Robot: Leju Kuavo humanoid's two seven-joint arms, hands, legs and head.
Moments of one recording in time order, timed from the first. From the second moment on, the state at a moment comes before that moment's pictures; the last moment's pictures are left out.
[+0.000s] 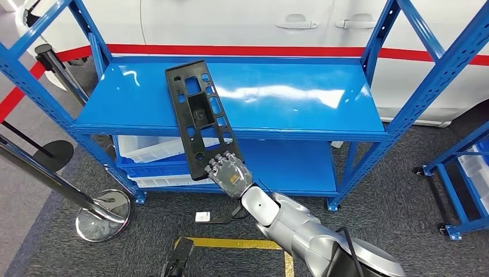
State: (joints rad) left arm -0.23 -0.16 -0.96 -0.26 0.68 0.41 -0.23; right arm -0.77 0.20 1.08 -0.35 1.31 -0.69 0.26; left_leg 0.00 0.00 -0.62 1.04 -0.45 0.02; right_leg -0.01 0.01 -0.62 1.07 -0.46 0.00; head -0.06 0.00
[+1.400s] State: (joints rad) left arm -0.20 -0.15 -0.95 -0.26 0.67 0.44 -0.29; right arm -0.64 0.26 0.59 -0.66 1.27 -0.69 -0.19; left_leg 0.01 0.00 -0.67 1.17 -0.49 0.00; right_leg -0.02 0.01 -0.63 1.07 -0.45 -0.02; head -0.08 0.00
